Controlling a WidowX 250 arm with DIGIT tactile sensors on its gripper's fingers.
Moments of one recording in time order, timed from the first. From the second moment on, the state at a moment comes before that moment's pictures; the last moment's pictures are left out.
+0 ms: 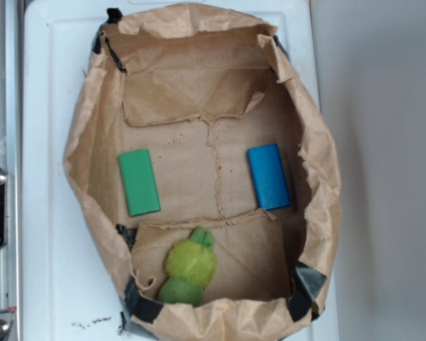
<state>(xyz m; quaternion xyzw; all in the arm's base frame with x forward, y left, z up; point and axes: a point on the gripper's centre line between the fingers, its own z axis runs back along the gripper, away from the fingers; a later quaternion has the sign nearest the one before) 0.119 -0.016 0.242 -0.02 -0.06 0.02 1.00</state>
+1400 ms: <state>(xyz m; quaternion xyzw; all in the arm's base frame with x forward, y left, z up) 0.246 0.020 0.155 -0.01 -0.07 0.08 0.99</state>
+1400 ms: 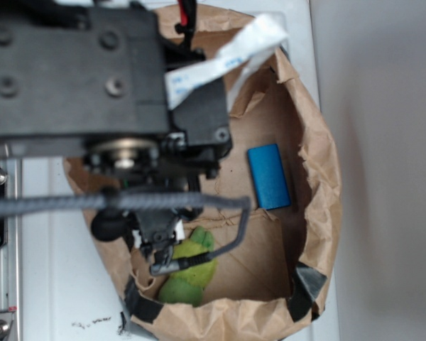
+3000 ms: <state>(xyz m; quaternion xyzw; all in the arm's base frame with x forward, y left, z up) 0.272 0.019 0.099 0.00 -0.06 0.45 0.89</state>
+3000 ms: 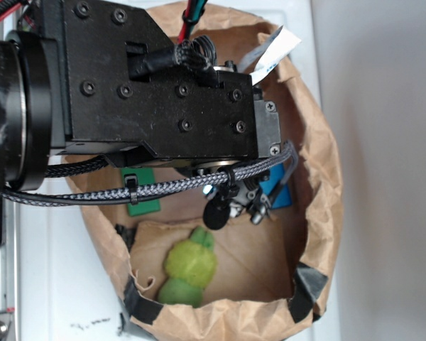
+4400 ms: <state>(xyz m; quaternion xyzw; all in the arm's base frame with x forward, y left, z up) 0.238 0.002 0.091 0.09 0.00 0.56 0.82</state>
